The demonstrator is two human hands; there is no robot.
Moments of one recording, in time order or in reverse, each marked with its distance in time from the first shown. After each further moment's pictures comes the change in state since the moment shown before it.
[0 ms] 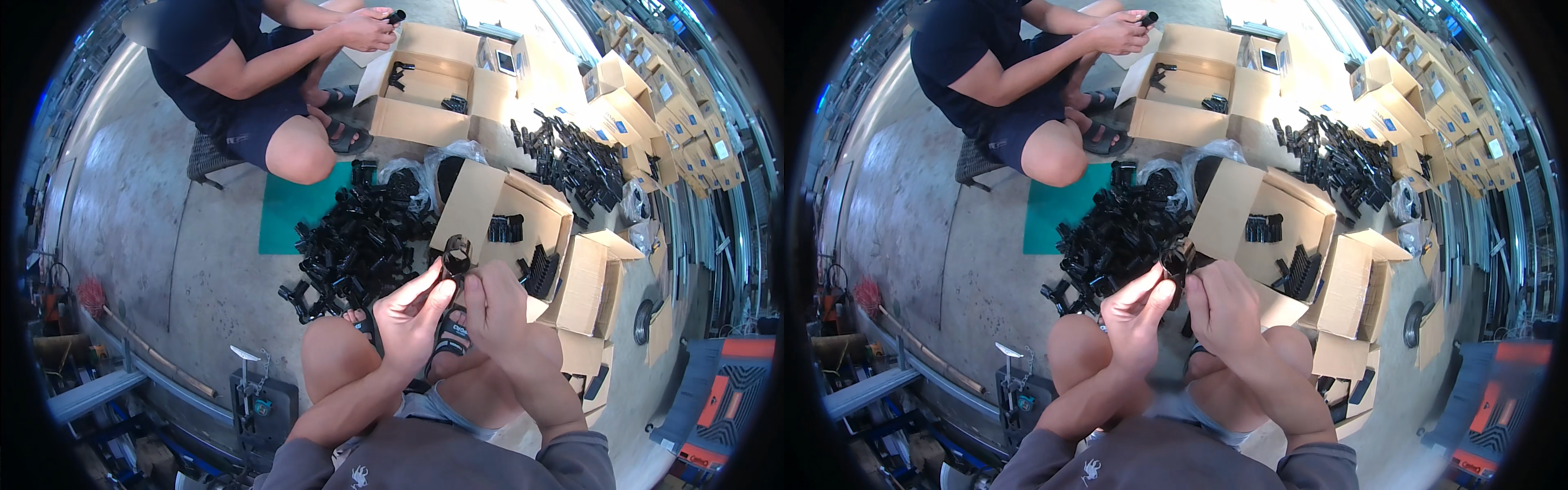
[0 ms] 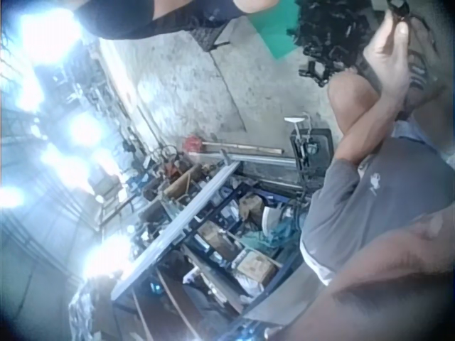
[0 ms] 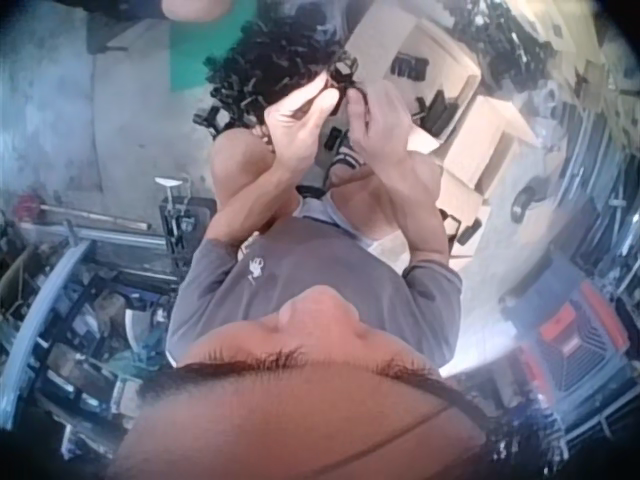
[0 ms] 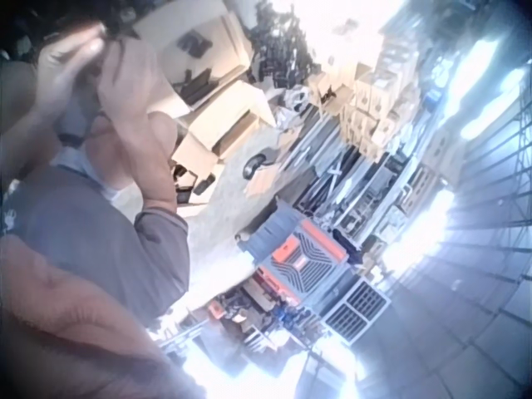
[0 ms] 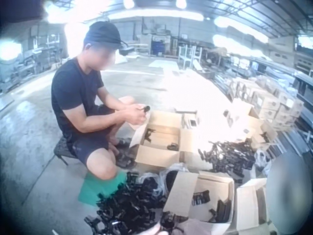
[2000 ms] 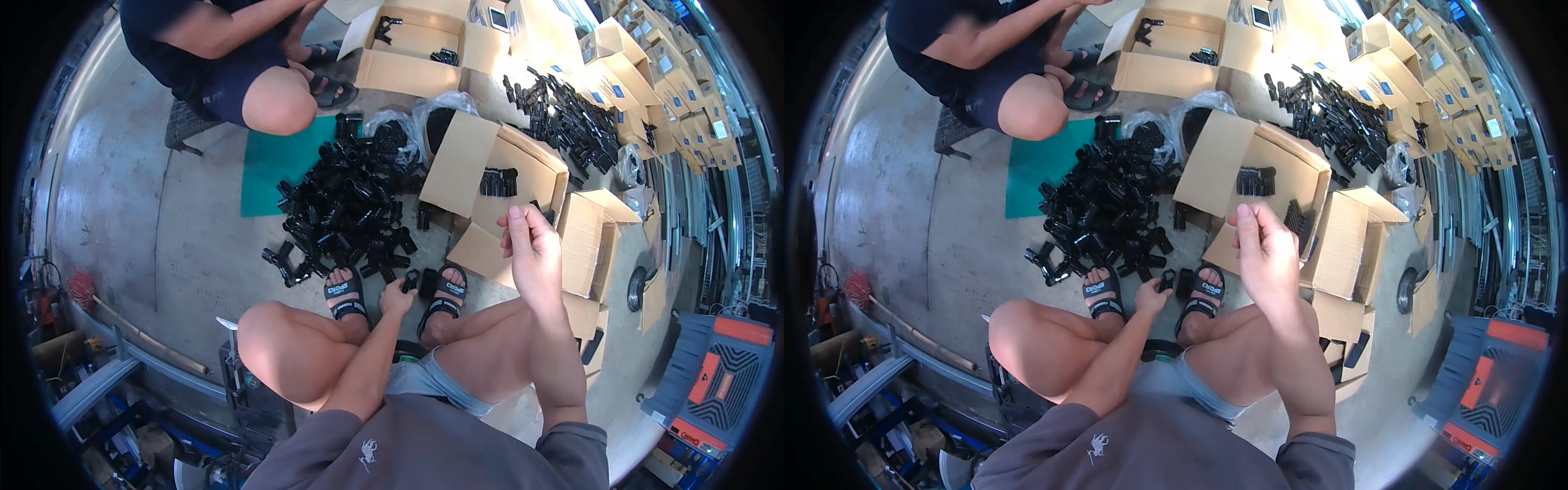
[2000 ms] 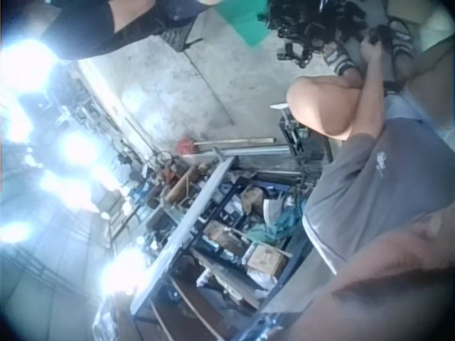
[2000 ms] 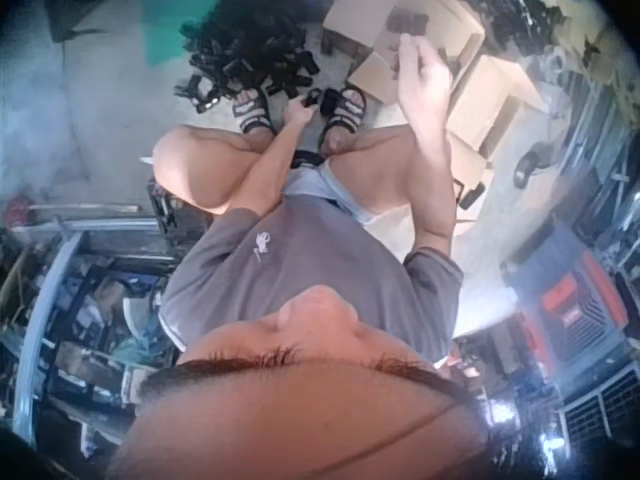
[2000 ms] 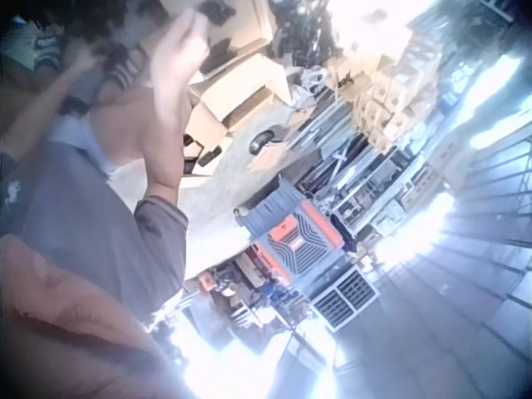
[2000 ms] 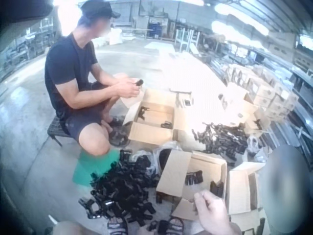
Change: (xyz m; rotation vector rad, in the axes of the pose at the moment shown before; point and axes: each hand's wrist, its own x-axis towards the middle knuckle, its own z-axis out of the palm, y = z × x) left_hand -0.054 -0.291 -0.197 1.186 0.027 -0.767; right_hand -0.019 0.039 -0.023 0.255 -0.041 0.662
